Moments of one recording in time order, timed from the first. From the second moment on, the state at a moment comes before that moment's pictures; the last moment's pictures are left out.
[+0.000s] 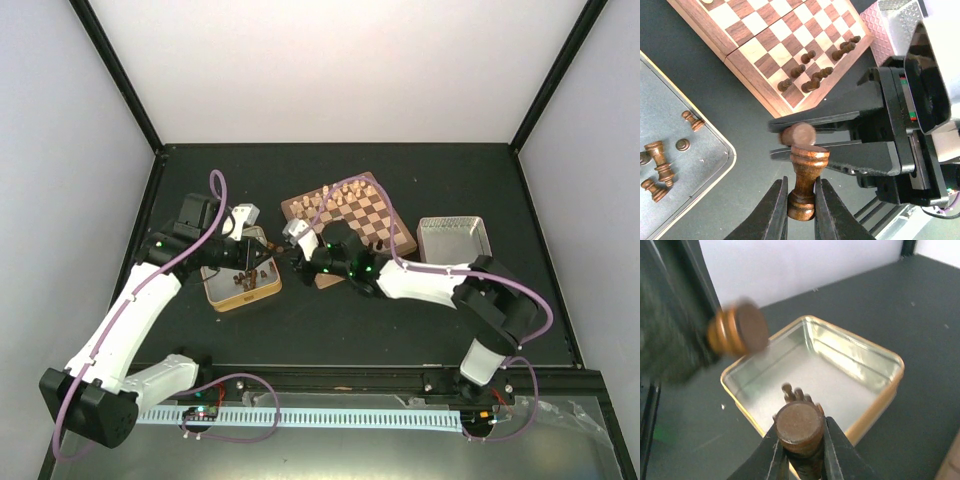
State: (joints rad) left arm -0.31 1.04 1.03 -0.89 0.48 -0.25; right arm 0.93 1.71 0.99 0.38 -0.34 0.03
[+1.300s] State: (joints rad) left arm -0.55 2.07 1.72 -1.09 0.18 -0.21; right arm 0.78 1.10 0.70 -0.27 0.07 0.57
